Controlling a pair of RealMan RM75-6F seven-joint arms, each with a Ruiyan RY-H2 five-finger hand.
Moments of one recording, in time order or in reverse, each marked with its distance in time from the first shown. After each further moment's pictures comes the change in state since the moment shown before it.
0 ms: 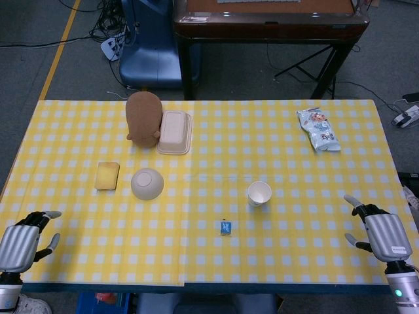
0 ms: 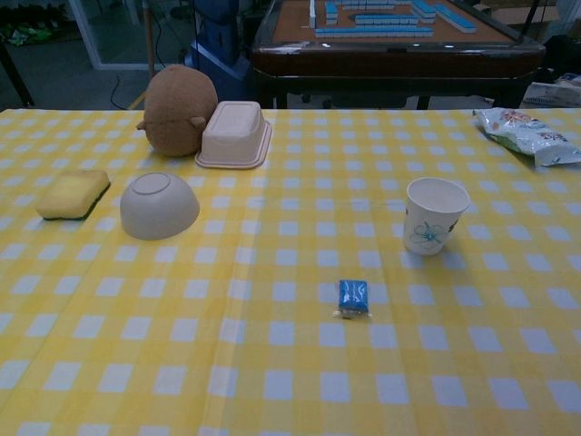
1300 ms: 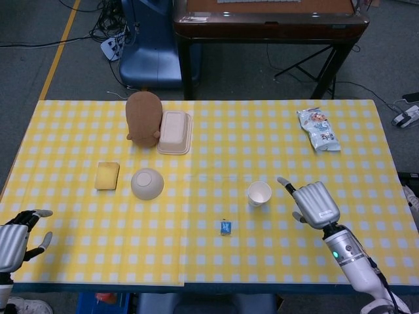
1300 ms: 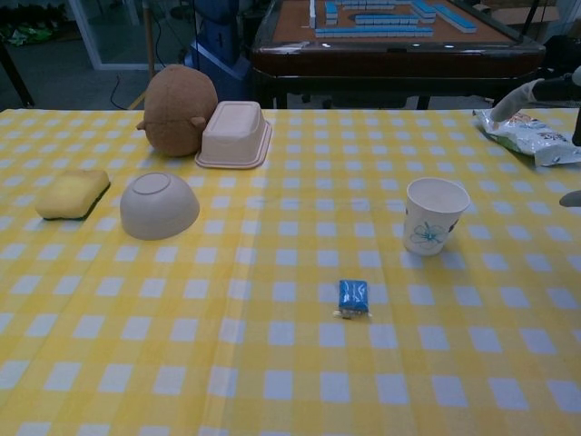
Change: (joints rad) left arm 0.008 0.035 -0.014 0.009 -0.023 0.003 -0.101; right arm 0.326 -0.023 0.134 -0.291 0.213 -0.354 -0.527
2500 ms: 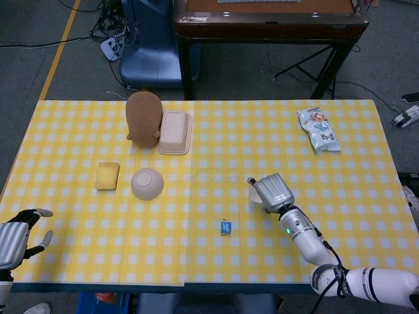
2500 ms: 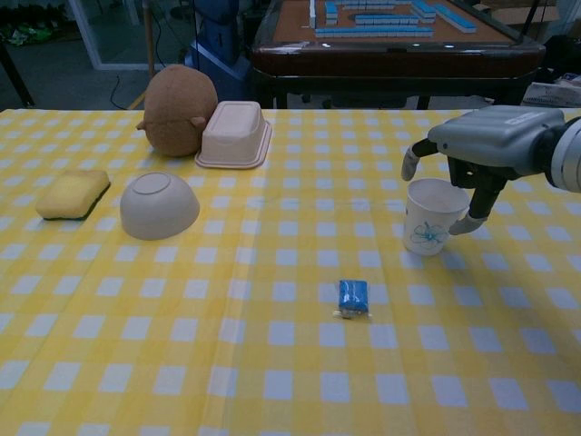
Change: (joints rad) left arm -0.015 0.015 -0.005 -0.012 -0.029 -0.041 -0.005; right arm 0.346 -0.224 -0.017 0.114 0.504 -0.106 -0.246
